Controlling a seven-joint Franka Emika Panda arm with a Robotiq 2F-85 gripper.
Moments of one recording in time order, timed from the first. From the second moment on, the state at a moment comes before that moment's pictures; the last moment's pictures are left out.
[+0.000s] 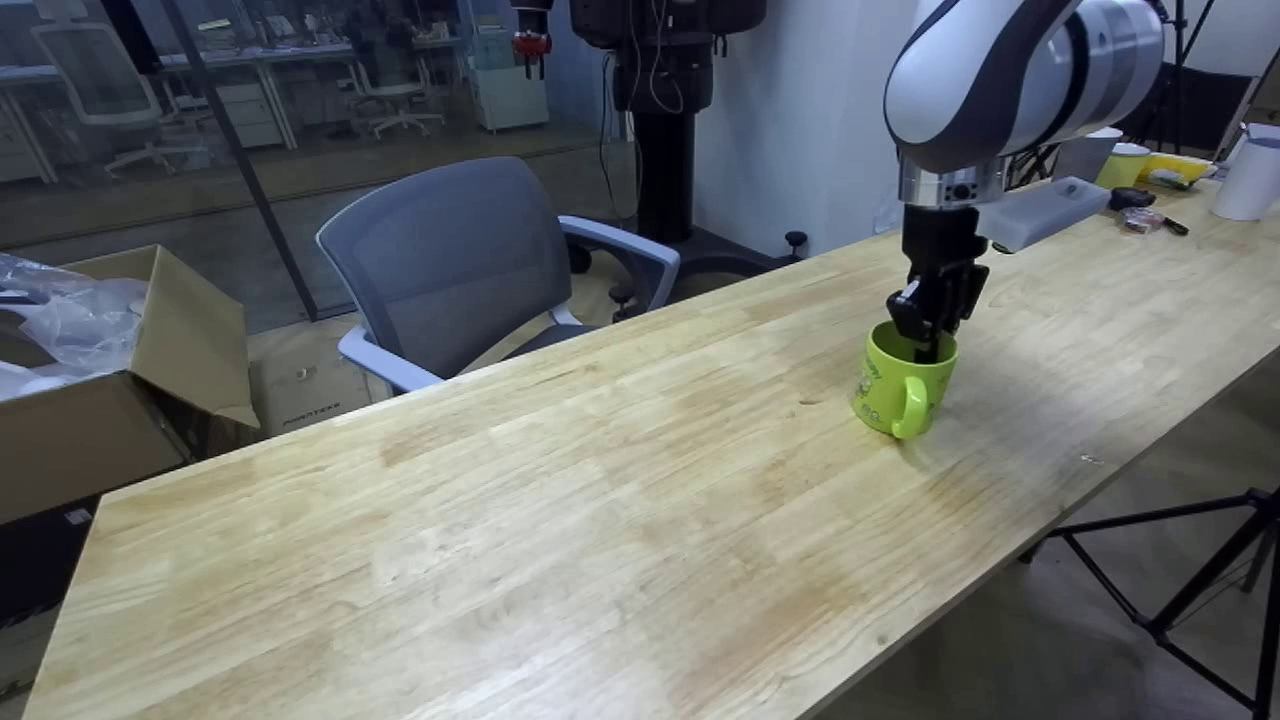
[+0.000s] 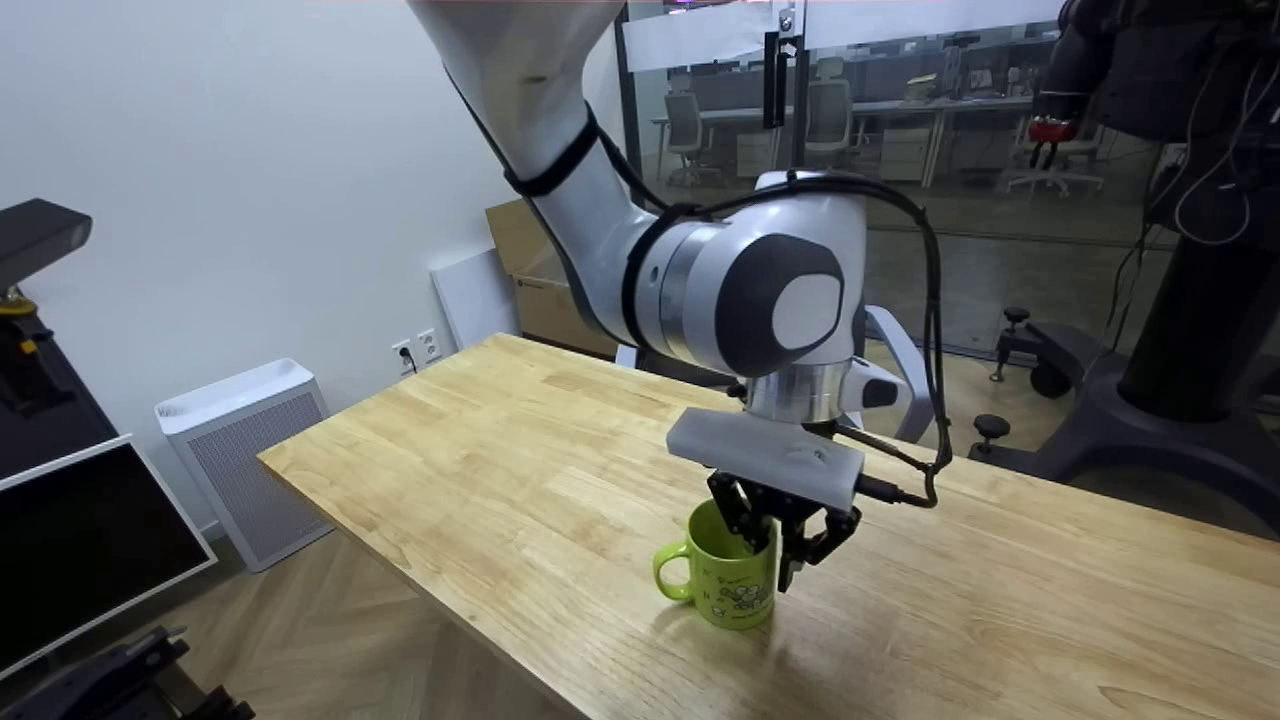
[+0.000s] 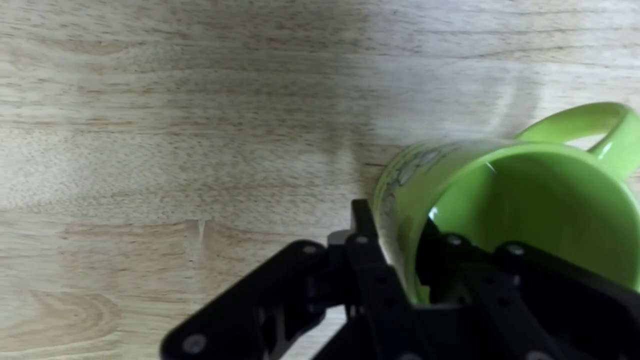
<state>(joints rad) -0.16 0.67 -0.09 -1.96 -0.03 2.48 -0.23</state>
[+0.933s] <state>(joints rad) -0.15 0.68 -0.11 -1.93 -0.06 2.48 -0.20</state>
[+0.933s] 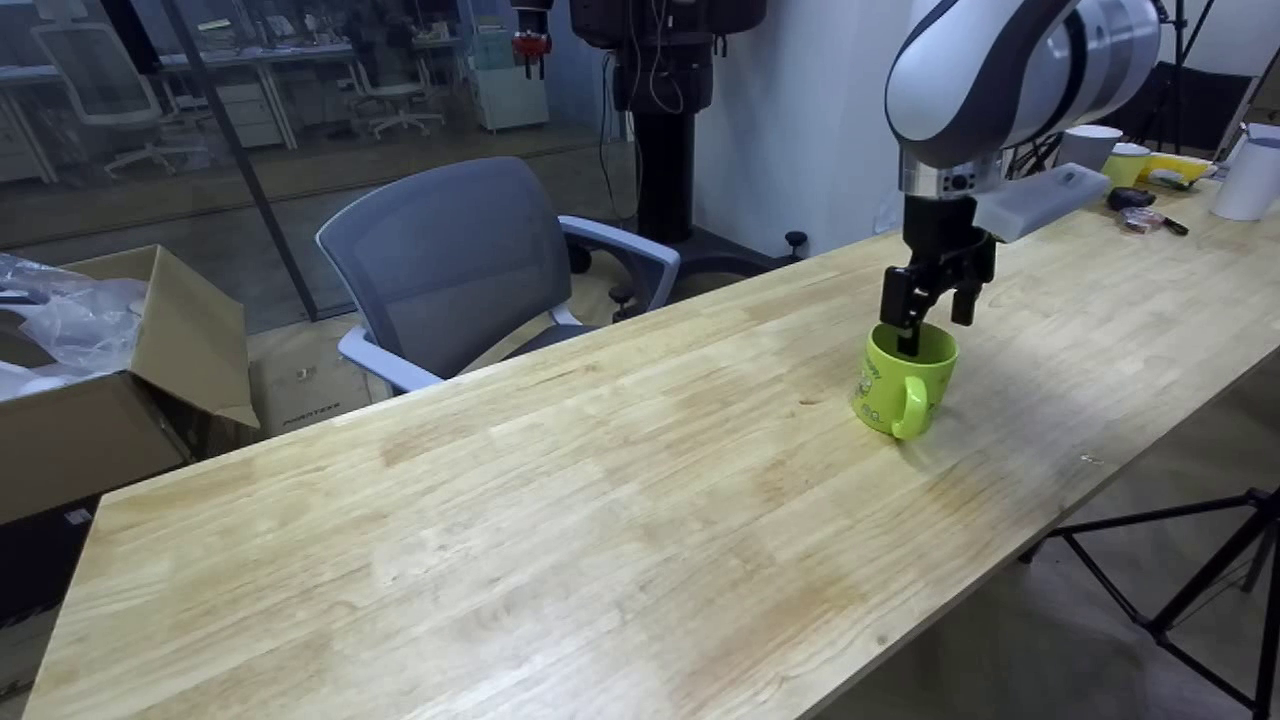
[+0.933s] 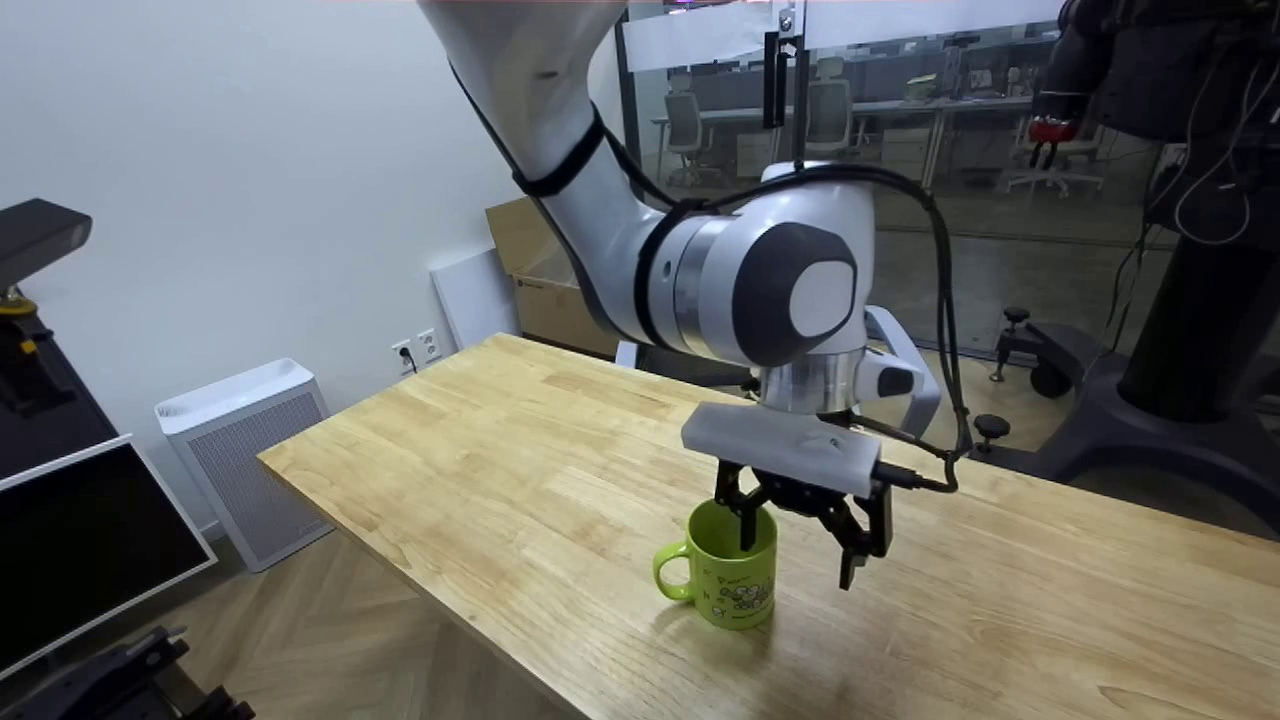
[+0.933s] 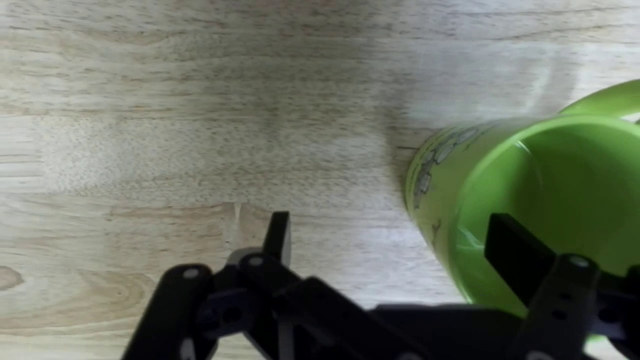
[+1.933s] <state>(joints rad) -0.16 0.49 -0.11 -1.90 -0.06 2.36 -0.20</state>
